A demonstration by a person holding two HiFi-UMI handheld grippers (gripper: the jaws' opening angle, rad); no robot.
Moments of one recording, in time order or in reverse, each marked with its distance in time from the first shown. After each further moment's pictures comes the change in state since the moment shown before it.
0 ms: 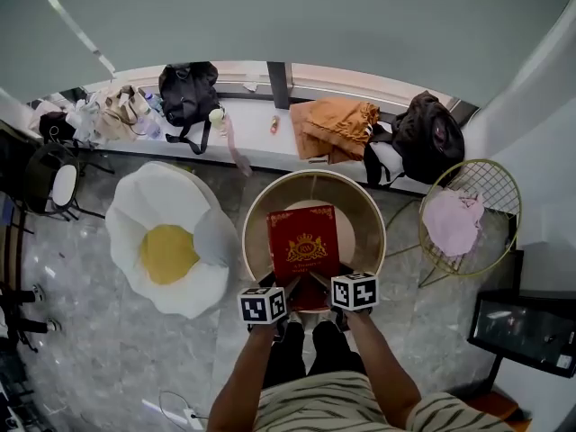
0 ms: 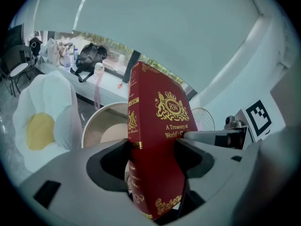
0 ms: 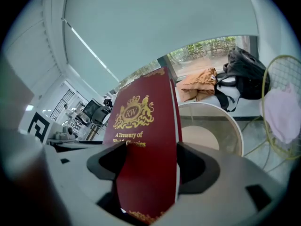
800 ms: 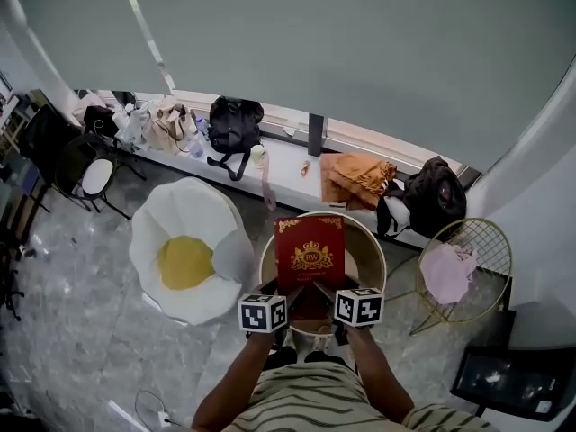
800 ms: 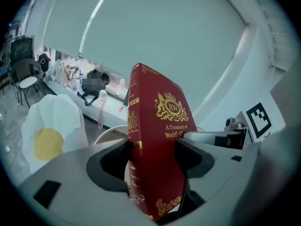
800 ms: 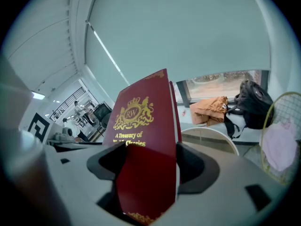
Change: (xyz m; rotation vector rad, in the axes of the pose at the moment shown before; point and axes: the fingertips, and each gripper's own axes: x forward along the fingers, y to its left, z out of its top) left arm -0.126 -0.045 0.072 0.016 -0.213 0.021; right arm -0.090 0.101 0.077 -0.155 -0.131 0.051
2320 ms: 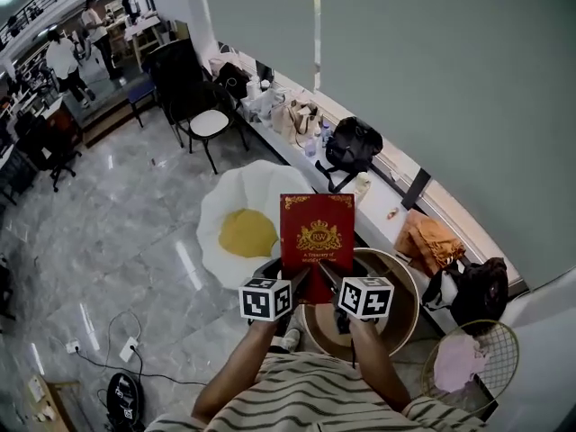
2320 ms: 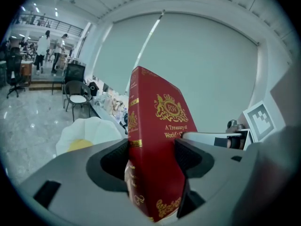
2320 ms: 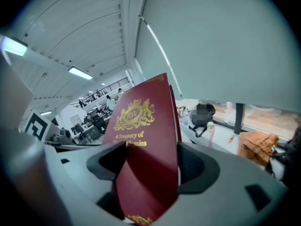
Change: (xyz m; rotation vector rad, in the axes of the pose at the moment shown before) left arm -0.198 0.061 0.039 -0.192 -0.448 0.358; right arm 0.004 0.211 0.049 -0.402 -0.009 0.382
